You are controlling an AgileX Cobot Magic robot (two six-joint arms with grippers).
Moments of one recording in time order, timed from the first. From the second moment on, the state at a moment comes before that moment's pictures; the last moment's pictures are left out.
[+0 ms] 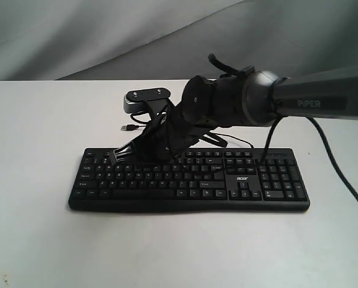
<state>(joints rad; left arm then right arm) 0.15 0.00 0.00 0.07 0.29 -0.12 0.67 2.13 -1.46 0.53 0.47 -0.27</state>
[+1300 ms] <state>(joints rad) 0.15 0.00 0.00 0.07 0.29 -0.12 0.67 2.22 -1.55 0.50 0.54 -0.26</state>
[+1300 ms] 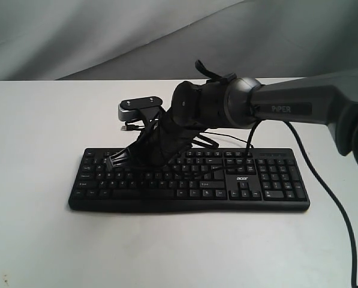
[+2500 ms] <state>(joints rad) 0.15 0.00 0.00 0.07 0.29 -0.12 0.66 2.18 -1.51 0.48 0.62 -0.25</state>
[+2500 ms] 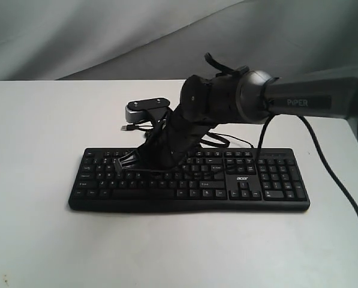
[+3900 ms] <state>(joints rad) 0.15 0.00 0.00 0.07 0.29 -0.12 0.67 2.20 -1.51 0.58 0.58 -0.36</state>
